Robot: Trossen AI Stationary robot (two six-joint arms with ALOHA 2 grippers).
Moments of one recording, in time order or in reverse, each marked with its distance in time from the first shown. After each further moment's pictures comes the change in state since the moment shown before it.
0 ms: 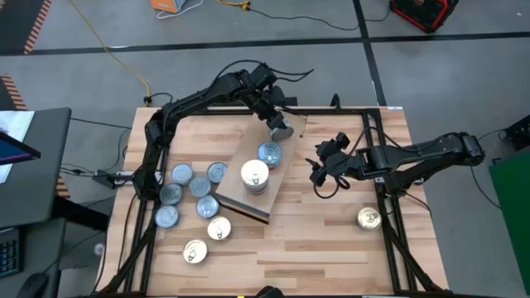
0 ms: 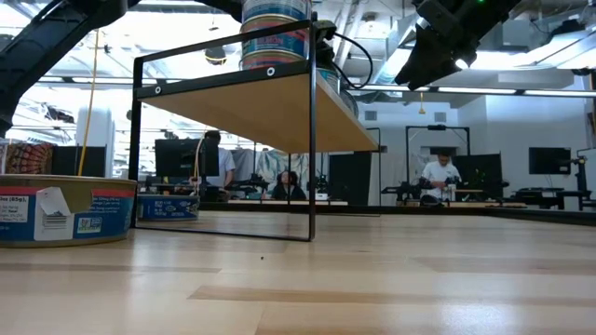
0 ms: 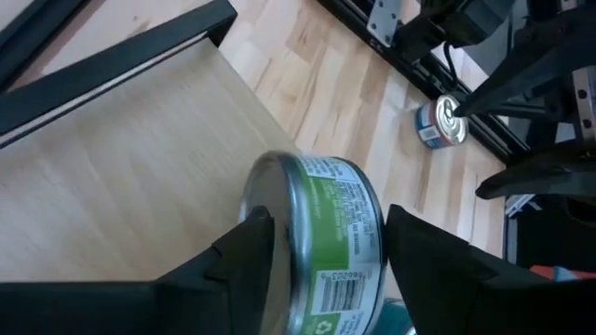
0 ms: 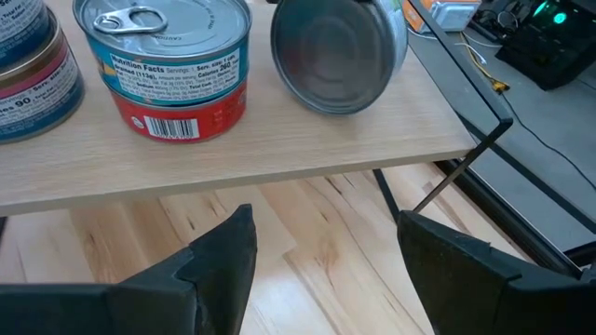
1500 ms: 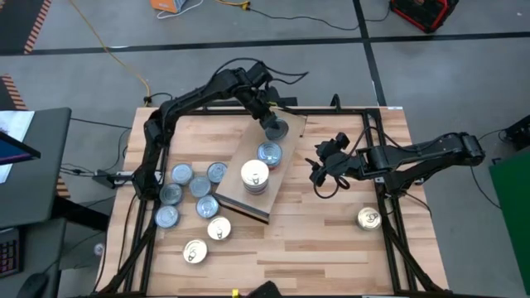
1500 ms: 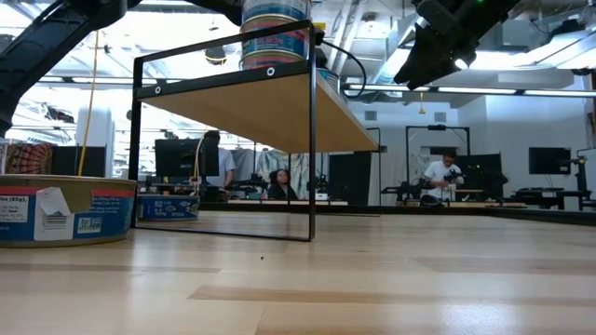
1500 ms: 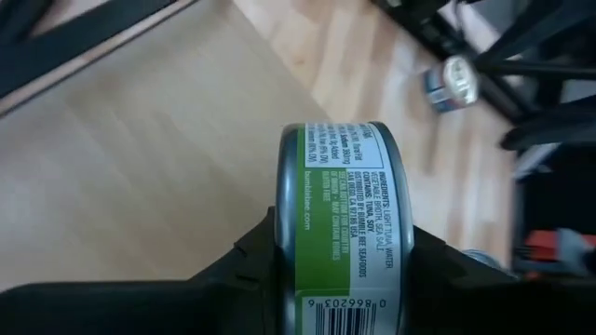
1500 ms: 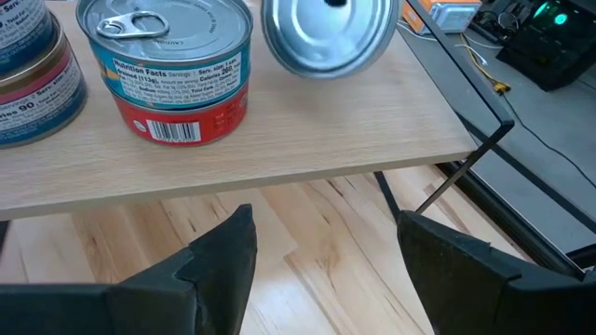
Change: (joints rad) left arm 0.036 -0.002 0.000 -0.111 0.053 0.110; right arm 0.000 0.000 -0.001 0.009 0.000 0.000
